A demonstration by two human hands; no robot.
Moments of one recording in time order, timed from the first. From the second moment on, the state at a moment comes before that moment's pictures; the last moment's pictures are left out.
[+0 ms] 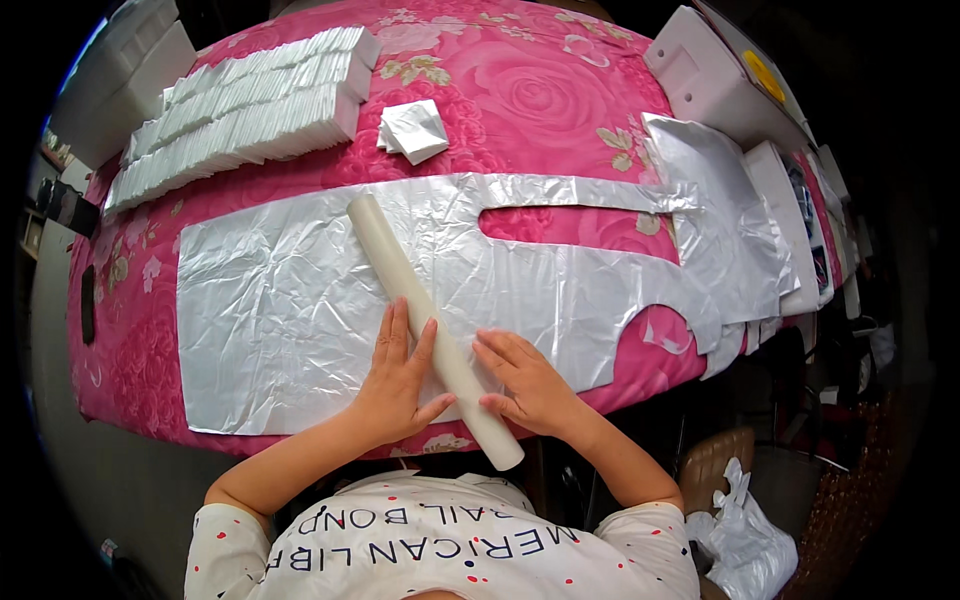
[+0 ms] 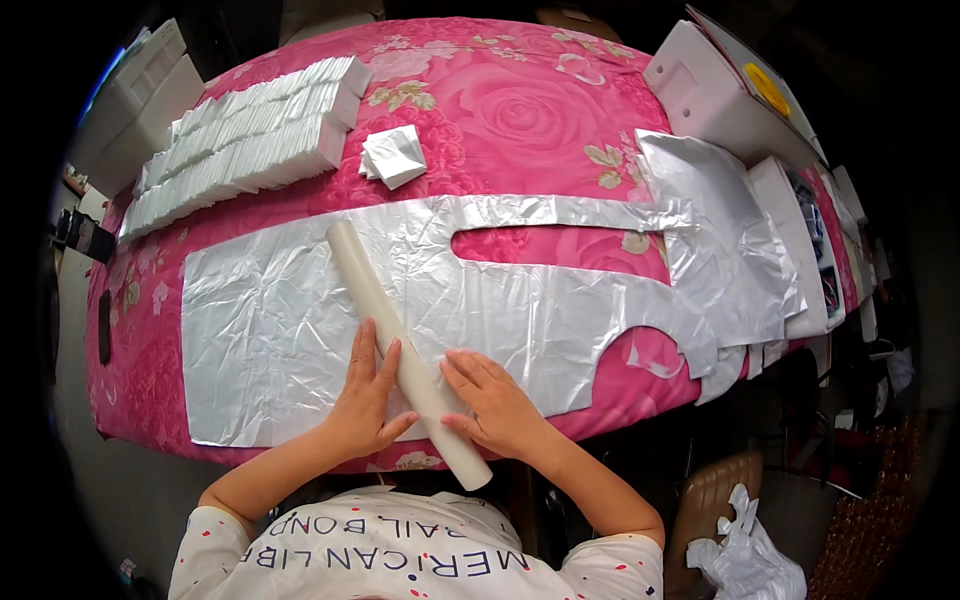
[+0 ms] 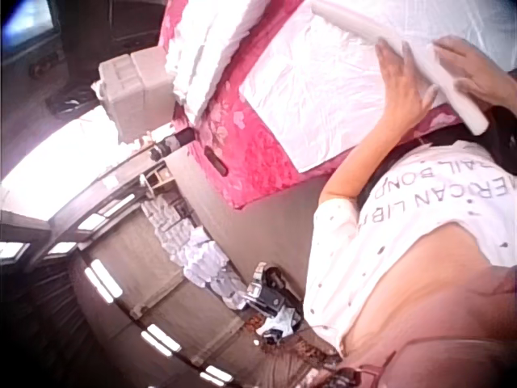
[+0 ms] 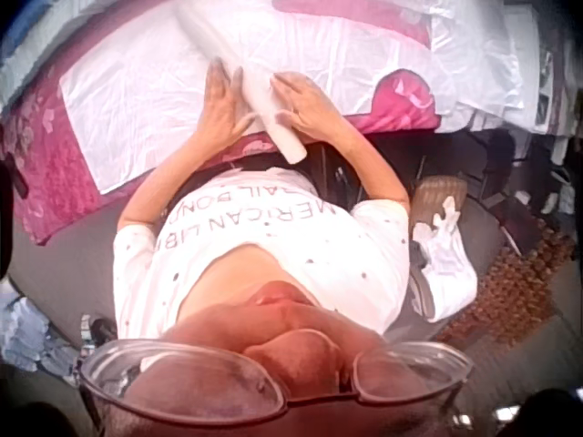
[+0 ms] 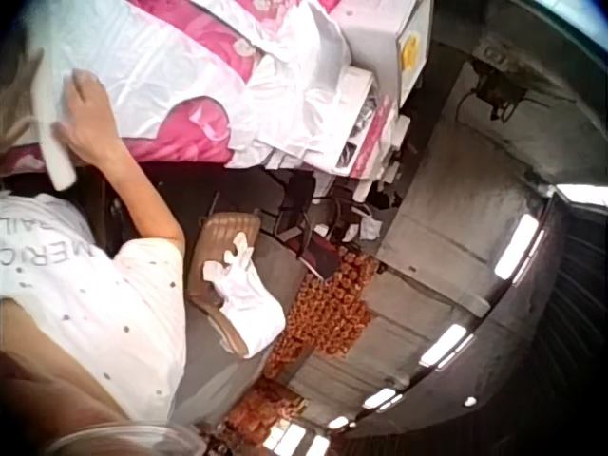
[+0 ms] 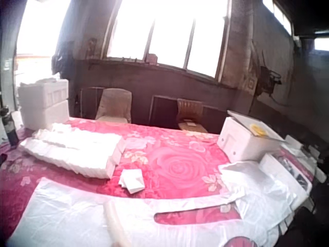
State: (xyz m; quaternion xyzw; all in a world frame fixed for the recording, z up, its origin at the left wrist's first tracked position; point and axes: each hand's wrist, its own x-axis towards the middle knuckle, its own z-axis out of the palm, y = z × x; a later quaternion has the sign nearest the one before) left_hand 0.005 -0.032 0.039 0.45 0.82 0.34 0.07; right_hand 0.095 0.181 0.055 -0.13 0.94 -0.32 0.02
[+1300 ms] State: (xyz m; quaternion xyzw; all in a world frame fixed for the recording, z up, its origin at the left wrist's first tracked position) left_hand 0.006 0.049 0.076 0.09 0.54 0.69 0.48; right_hand 0.096 0.153 0.081 -0.03 0.93 -0.28 -0.24
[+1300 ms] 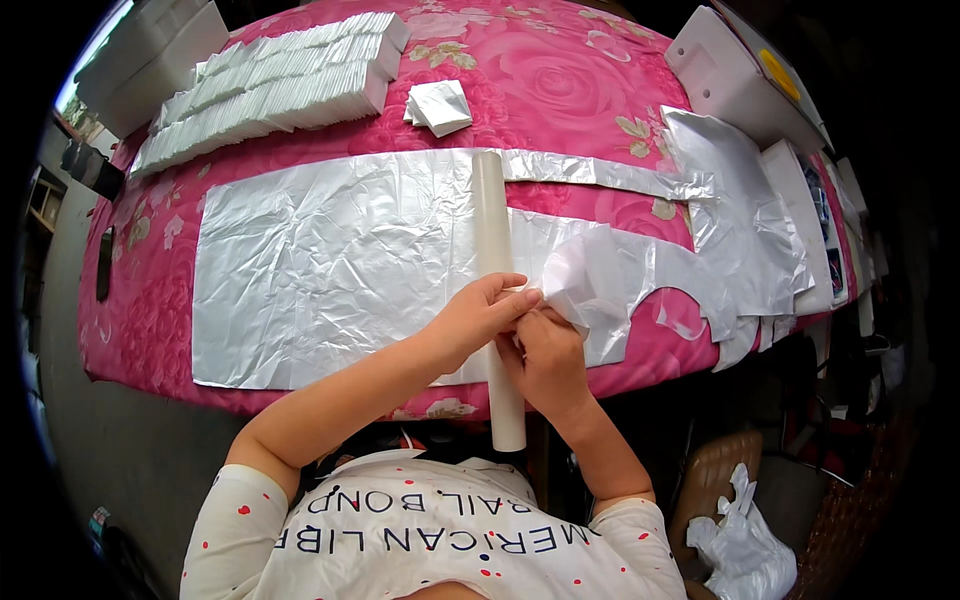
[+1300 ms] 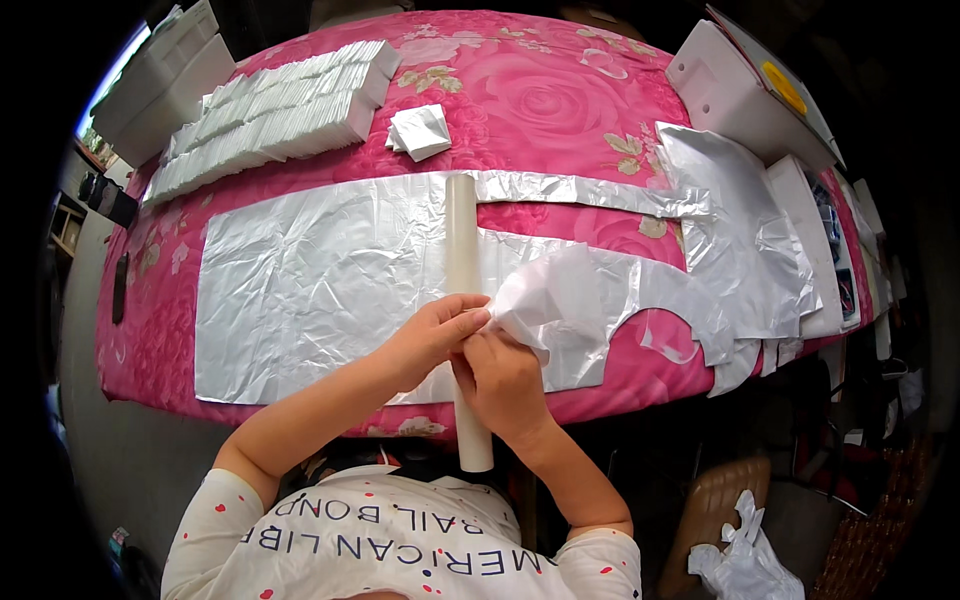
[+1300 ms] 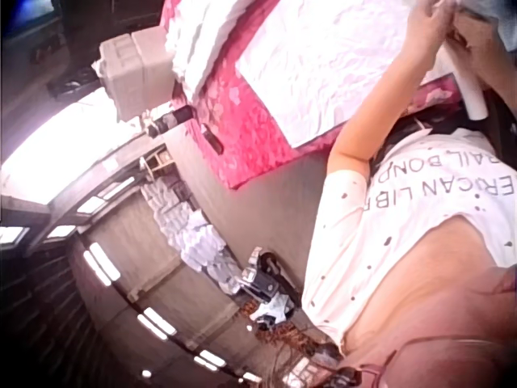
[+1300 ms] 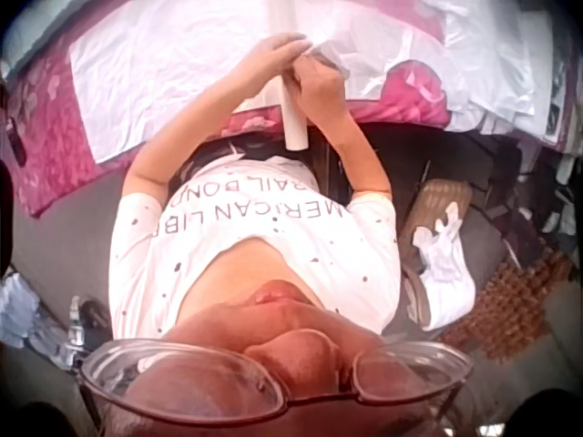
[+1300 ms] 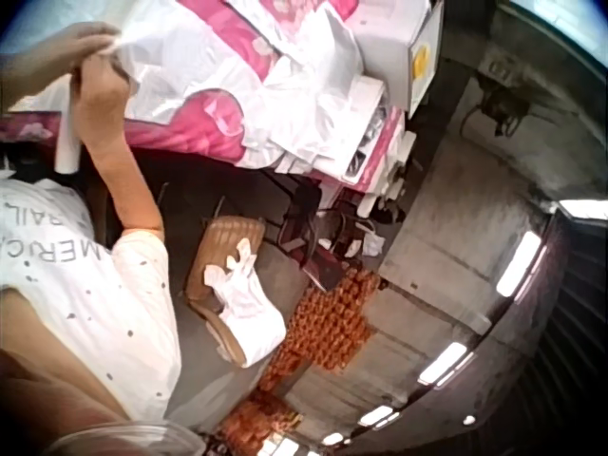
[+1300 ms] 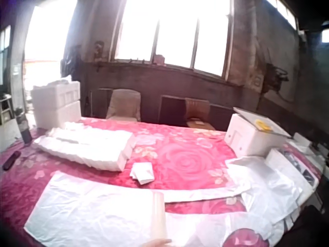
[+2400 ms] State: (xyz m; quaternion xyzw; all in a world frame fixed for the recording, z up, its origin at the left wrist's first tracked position) left_hand -0.059 -0.042 0.071 0.16 0.63 0.57 0.51; right_hand 0.179 0.426 0.101 0.30 0.90 -0.05 -0.31
